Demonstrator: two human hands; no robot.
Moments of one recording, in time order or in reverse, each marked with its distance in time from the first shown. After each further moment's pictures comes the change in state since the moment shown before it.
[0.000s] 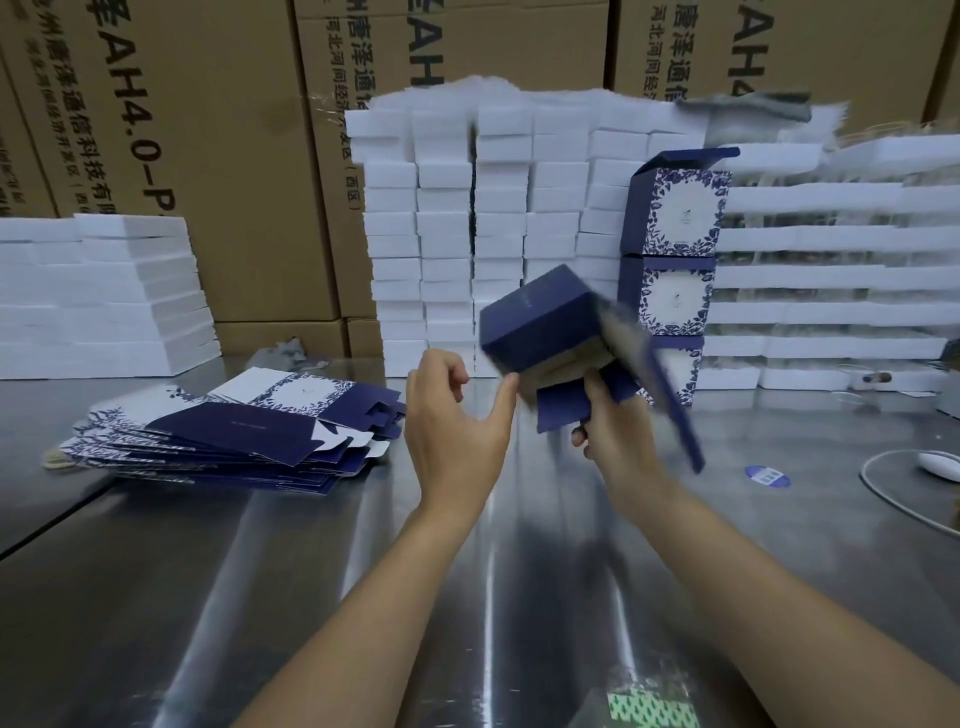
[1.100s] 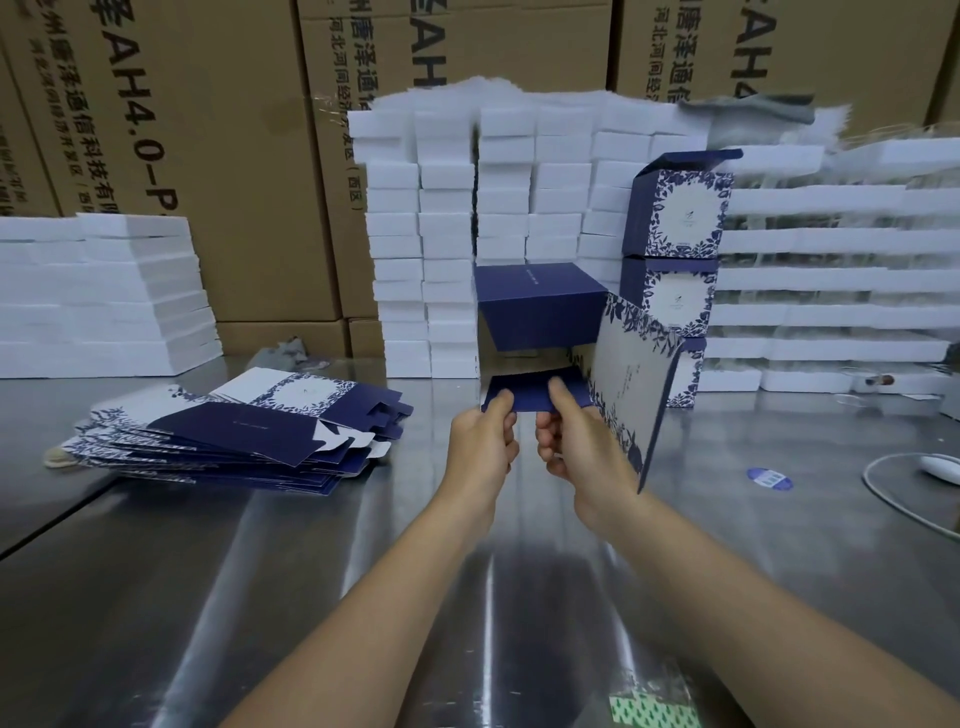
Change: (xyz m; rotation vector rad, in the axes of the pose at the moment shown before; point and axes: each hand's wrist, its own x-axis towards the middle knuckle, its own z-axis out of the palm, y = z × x) left_hand -0.005 0.003 0.014 -0.407 -0.413 -0.848; right_hand -0.024 -0.021 0.027 0.138 -0.167 0.246
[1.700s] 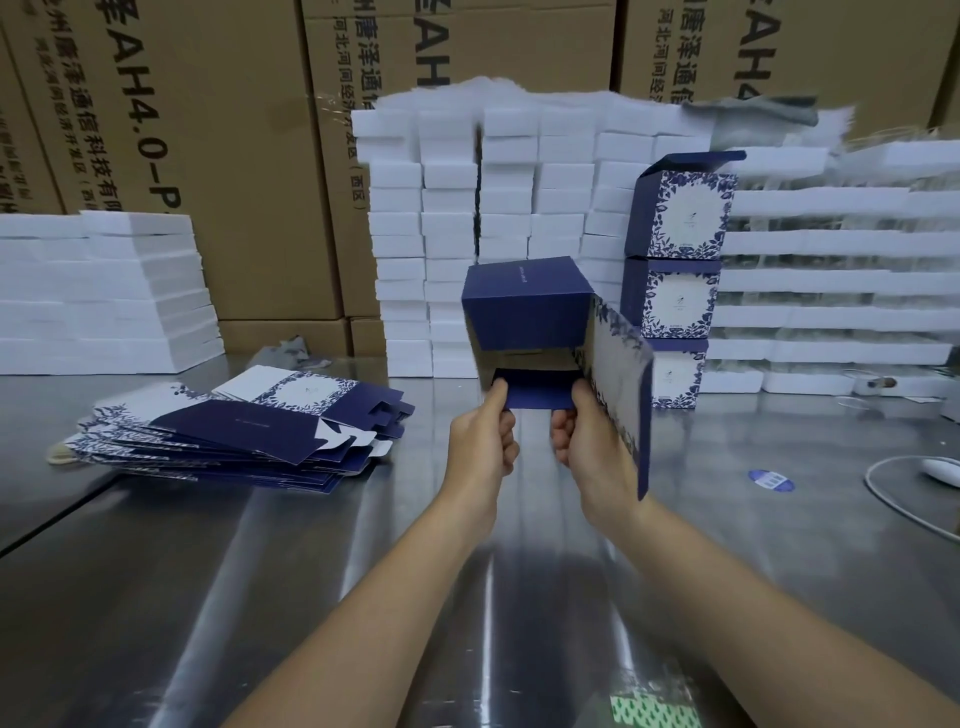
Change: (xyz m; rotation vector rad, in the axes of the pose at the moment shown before) left_hand 0.006 -0.004 0.000 -0.103 0.009 -0.033; right_hand 0.018 0.014 -0.003 0.098 0.116 -0.154
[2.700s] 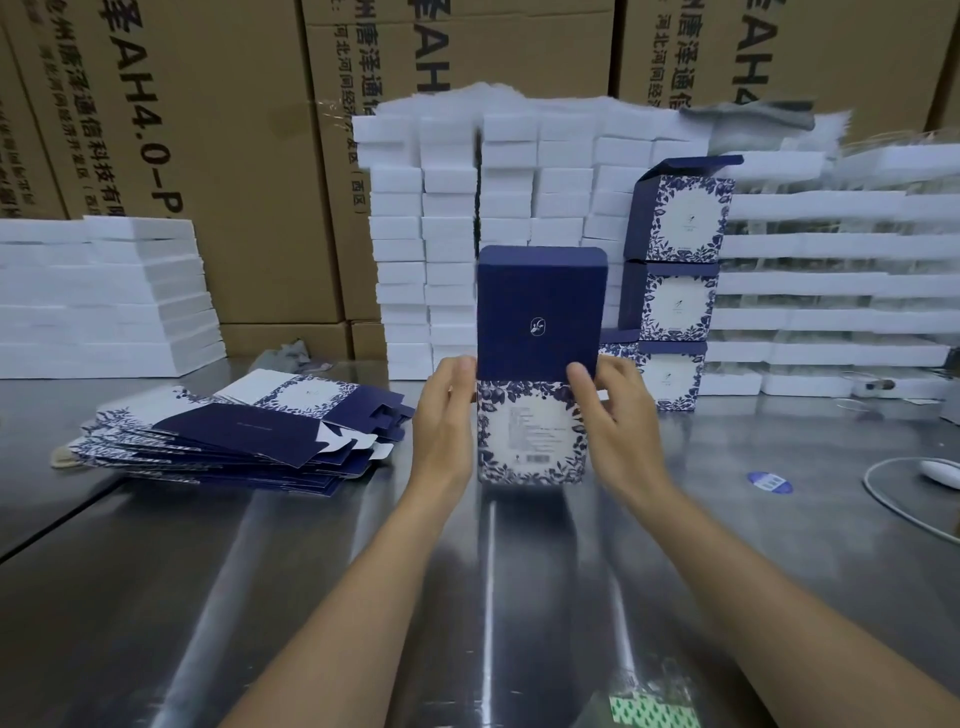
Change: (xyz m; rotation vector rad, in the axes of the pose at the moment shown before) left_hand 0.011 0.013 -0.026 0.201 0.015 0.508; right_hand 0.023 -0.005 -0.034 -0.485 -0.017 -0.641
